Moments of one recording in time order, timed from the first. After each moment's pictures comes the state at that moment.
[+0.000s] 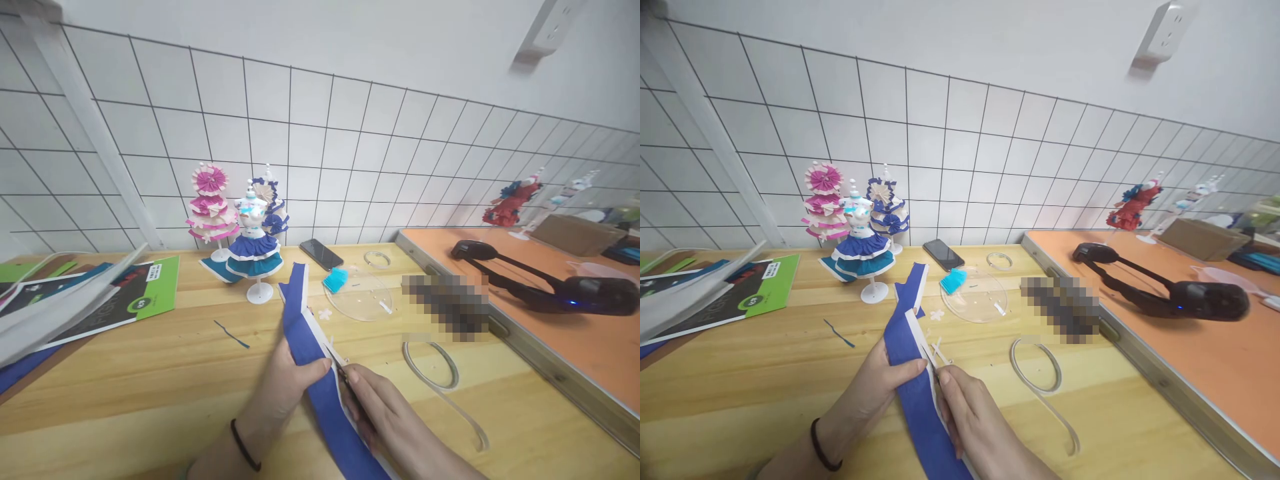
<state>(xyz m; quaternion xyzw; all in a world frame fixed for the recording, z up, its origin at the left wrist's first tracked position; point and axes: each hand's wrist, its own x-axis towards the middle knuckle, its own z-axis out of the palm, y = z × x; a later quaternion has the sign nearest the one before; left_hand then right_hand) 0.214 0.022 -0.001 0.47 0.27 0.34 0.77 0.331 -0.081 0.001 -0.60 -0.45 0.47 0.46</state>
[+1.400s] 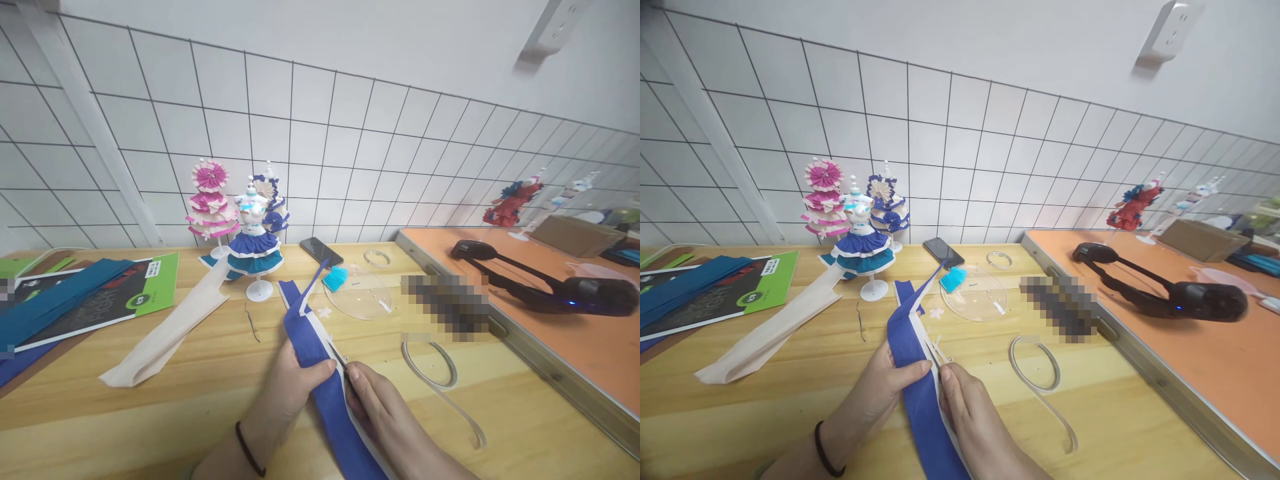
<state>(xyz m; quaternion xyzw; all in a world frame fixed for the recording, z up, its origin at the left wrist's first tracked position) 0.220 0.016 -0.013 0.45 0.28 0.34 0.78 0.329 -0.081 -0.008 -0.62 -0.45 0.43 0.49</state>
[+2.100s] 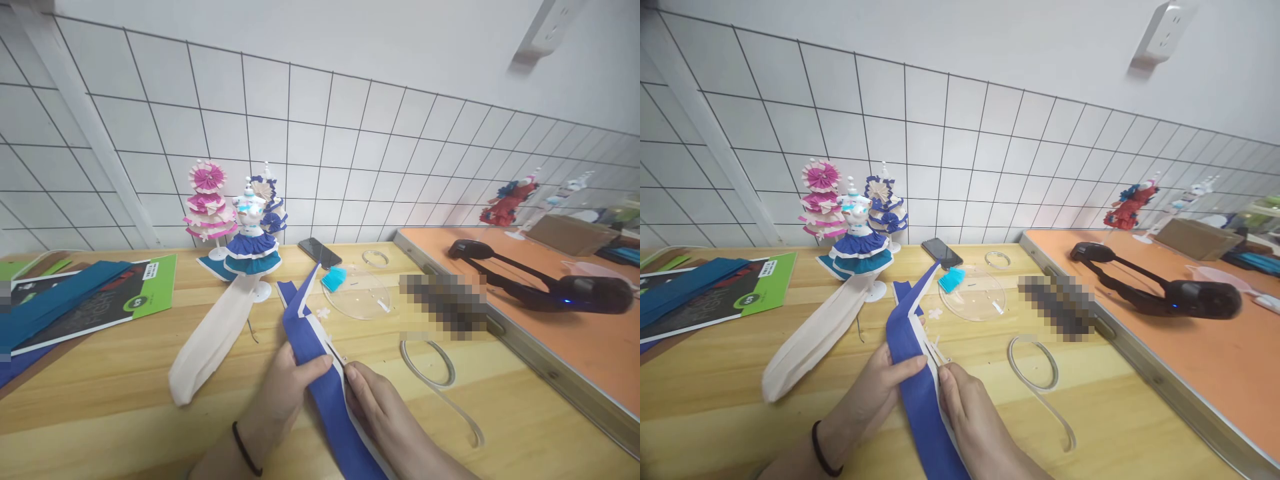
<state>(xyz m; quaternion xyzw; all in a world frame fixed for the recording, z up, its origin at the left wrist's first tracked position) 0.219 0.016 -0.003 0.40 0.27 0.32 0.82 0.333 -0.079 -0.007 -0.64 -0.49 0.38 0.44</state>
